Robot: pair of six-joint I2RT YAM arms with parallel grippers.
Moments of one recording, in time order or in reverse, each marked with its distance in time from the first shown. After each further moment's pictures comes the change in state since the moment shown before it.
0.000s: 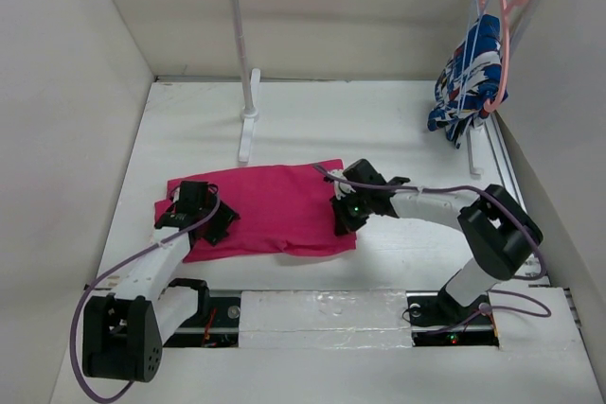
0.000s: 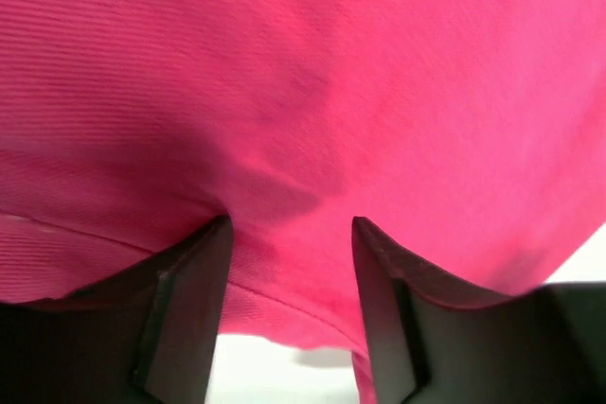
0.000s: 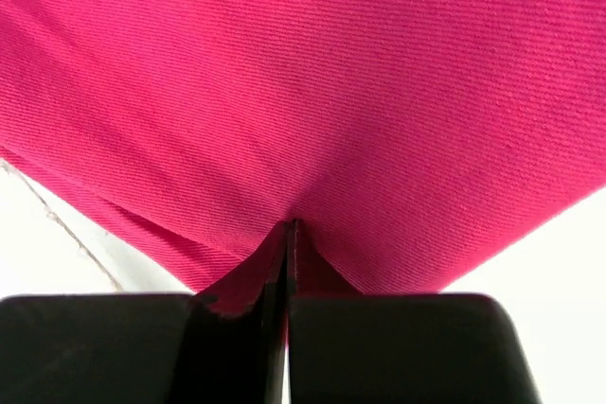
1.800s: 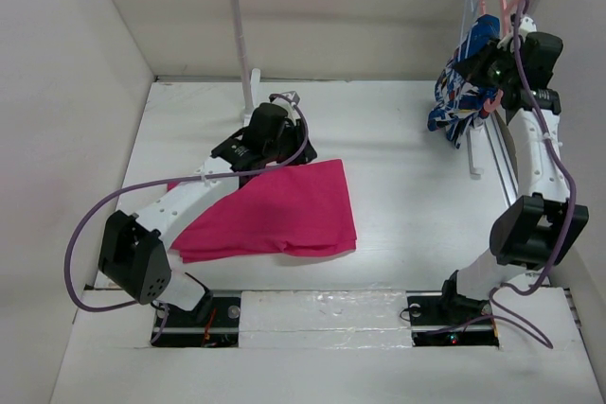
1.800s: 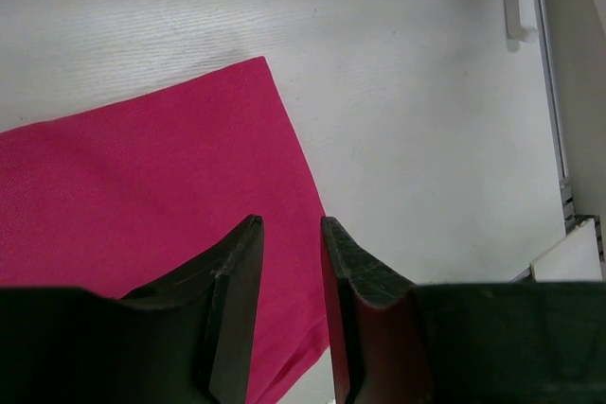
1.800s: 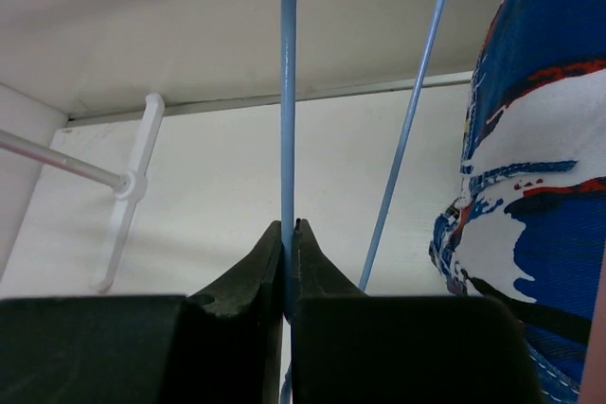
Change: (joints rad) left arm -0.518 0.469 0.768 0.125 0.044 0.423; right arm -0.936 0.004 0.807 -0.051 -0.129 0.146
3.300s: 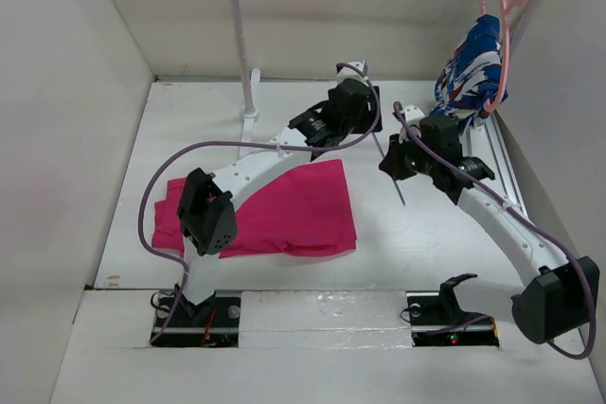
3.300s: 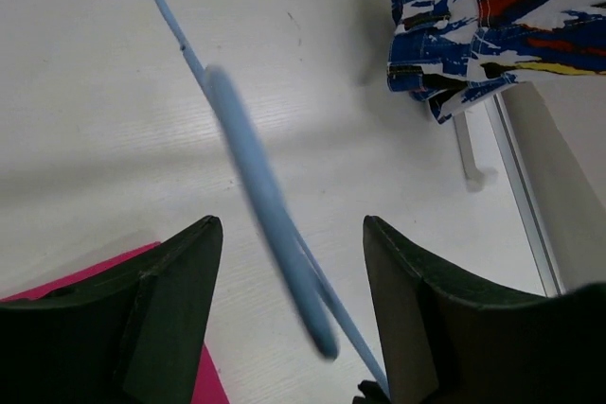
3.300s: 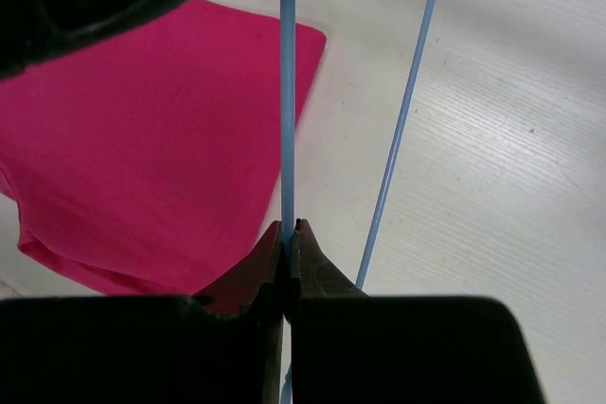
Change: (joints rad) left arm -0.237 0.504 0.653 -0.019 -0.376 -0.005; right arm 0.563 -0.427 -0.652 -0.111 0.252 -0.206
